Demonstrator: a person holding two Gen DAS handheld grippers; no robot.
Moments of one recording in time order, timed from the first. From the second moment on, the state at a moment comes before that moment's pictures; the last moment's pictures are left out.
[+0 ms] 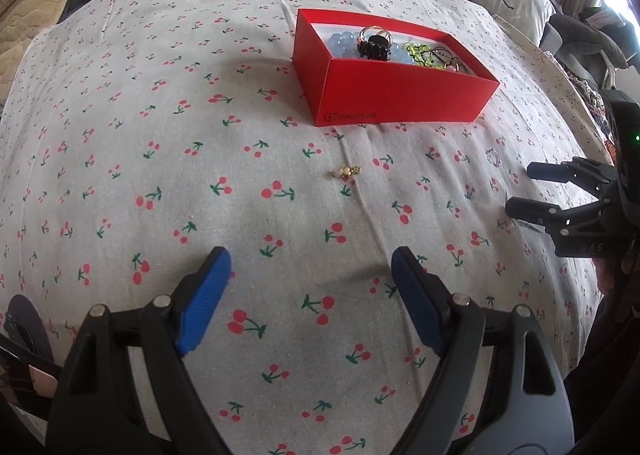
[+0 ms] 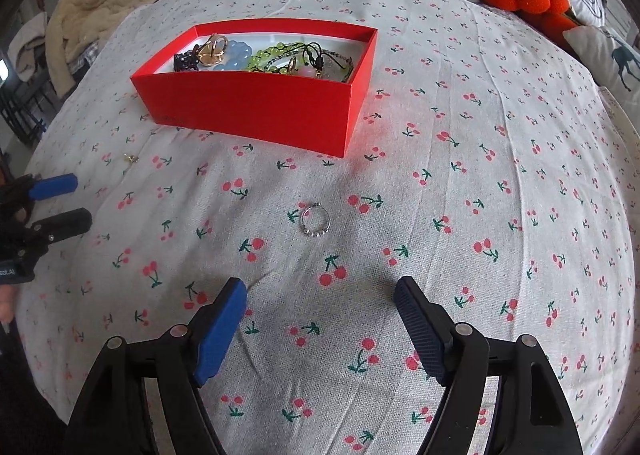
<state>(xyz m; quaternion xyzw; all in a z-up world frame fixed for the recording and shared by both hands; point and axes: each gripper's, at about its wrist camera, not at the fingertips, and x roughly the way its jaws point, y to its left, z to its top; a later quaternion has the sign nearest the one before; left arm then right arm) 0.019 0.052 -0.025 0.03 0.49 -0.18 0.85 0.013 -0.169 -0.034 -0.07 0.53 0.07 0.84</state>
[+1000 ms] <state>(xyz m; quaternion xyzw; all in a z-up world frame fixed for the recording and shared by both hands) 0.059 0.010 -0.033 0.04 0.47 -0.18 0.86 0.017 -0.182 -0.032 -0.07 0.53 0.07 0.84</state>
